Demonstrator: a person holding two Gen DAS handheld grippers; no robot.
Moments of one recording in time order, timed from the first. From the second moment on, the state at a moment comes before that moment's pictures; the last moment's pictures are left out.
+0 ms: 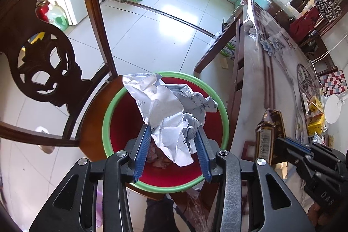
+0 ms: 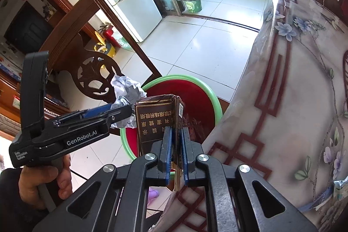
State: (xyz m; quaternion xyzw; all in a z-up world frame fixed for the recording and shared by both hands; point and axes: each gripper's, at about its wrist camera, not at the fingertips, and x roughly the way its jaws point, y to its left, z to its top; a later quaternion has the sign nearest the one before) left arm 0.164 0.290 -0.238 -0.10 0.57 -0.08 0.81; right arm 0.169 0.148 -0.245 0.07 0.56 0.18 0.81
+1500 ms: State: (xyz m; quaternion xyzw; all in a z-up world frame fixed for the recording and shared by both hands) left arm 0.077 -0.003 -0.183 0.00 0.52 -0.25 0.82; right arm -0.047 -0.247 -0.208 0.18 0.54 -0.08 0.82
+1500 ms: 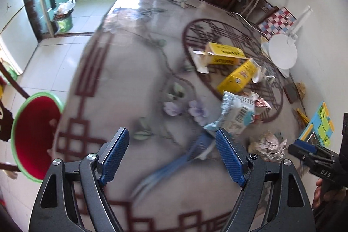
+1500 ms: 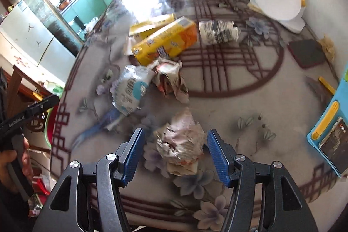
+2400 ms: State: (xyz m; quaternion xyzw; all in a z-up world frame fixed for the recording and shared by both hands) left arm 0.069 -0.146 -0.242 0.15 0.56 -0.27 0.77; right arm -0.069 -0.328 -0.218 0.24 0.49 -0.07 0.83
